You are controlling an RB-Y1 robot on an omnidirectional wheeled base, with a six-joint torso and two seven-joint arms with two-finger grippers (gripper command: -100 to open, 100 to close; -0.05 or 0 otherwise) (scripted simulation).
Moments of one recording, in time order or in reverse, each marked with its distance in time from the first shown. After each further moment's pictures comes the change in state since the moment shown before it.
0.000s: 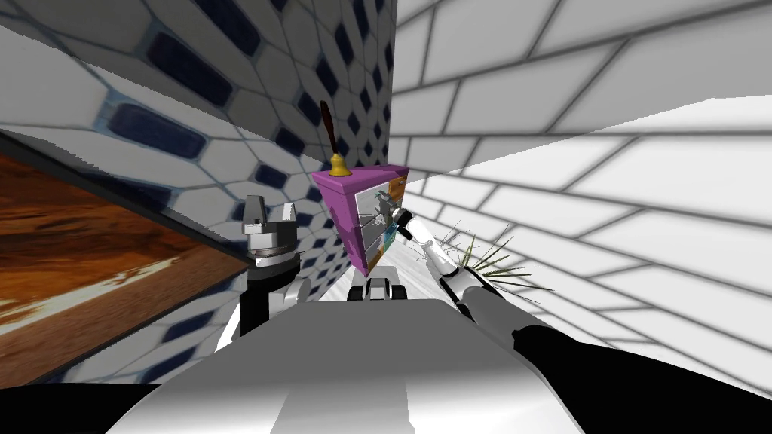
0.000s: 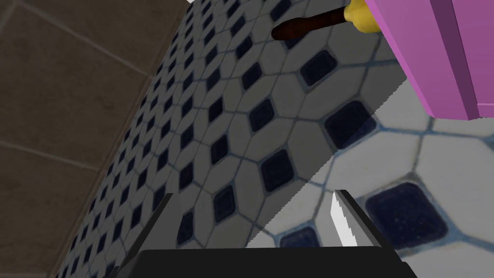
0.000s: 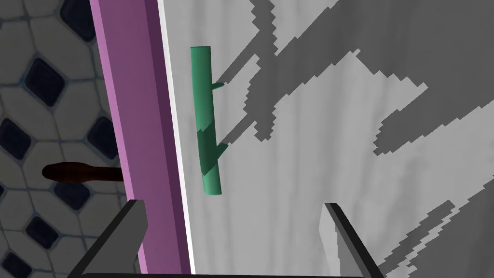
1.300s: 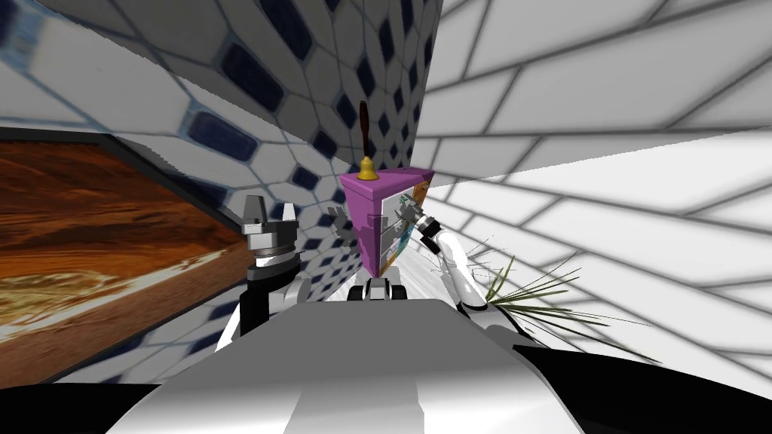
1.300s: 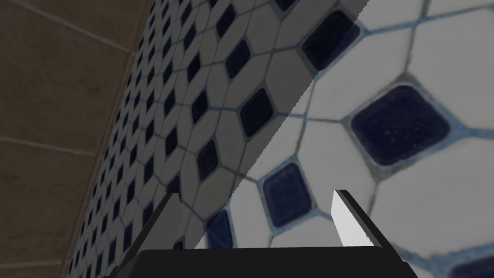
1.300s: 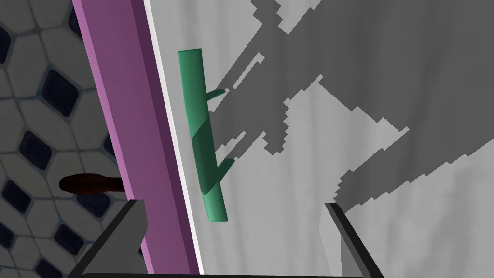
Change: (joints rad) left arm 0.000 0.000 0.000 0.000 0.000 0.000 0.000; right arm 0.360 -0.035 -0.328 -0.323 -0.075 -0.165 0.015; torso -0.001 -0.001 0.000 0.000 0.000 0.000
